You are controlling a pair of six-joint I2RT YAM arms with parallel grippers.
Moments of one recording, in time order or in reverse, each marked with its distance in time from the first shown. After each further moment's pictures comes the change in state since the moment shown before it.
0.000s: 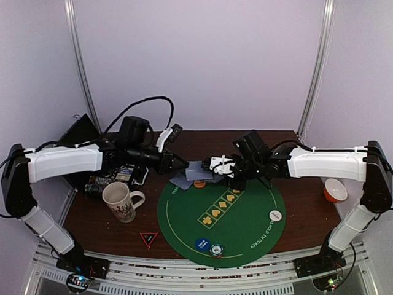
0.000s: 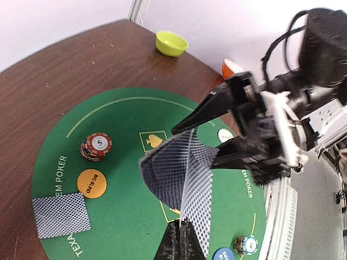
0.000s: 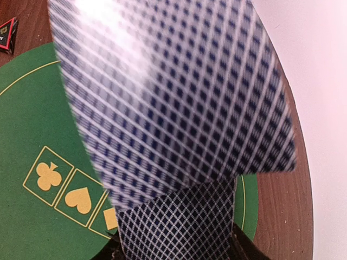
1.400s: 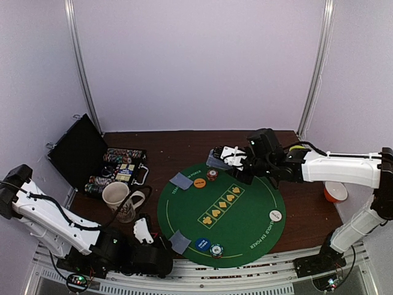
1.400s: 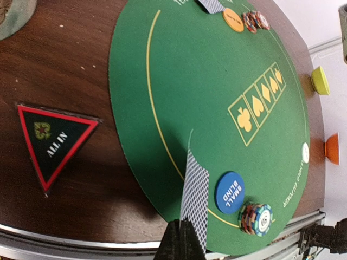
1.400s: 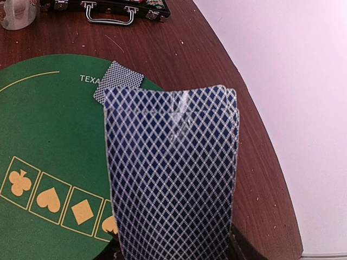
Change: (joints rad) left arm -0.964 -0.105 -0.409 -0.256 -1.285 -1.725; right arm -0.029 -0.127 -0.111 0.137 0.138 0.073
